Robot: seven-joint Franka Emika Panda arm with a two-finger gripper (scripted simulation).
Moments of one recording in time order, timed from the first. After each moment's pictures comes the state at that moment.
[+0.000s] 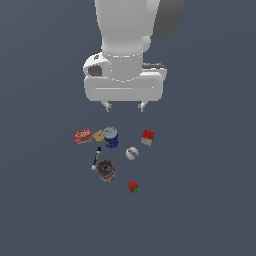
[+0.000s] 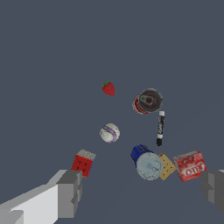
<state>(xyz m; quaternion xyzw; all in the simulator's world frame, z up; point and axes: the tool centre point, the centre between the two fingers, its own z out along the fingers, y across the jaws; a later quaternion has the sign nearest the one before) 0.010 -0.010 0.335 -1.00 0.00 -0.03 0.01</state>
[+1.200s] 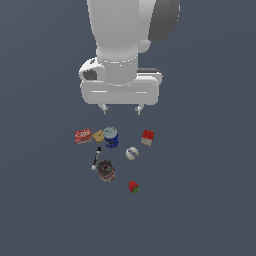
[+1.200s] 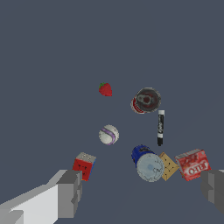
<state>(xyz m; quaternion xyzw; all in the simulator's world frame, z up) 0.015 -0.019 0.327 -1.00 0.03 -0.03 0.01</state>
